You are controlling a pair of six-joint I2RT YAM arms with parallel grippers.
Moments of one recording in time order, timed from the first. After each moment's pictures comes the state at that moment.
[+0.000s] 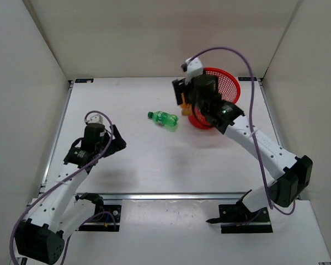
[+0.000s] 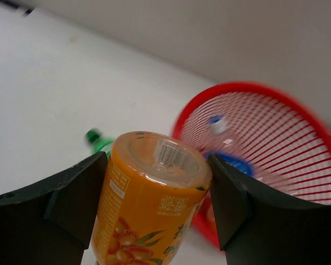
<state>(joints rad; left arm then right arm) -0.28 0.86 0.78 -0.68 -0.14 -0.60 0.73 1.46 1.46 -0.30 0.31 -0.02</state>
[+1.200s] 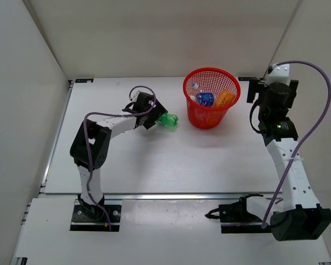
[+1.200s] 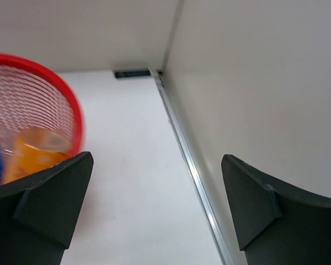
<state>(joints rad) -0.48 1.90 1.25 -0.08 -0.04 -1.08 0.09 1.11 1.21 -0.22 0.40 -0.18</state>
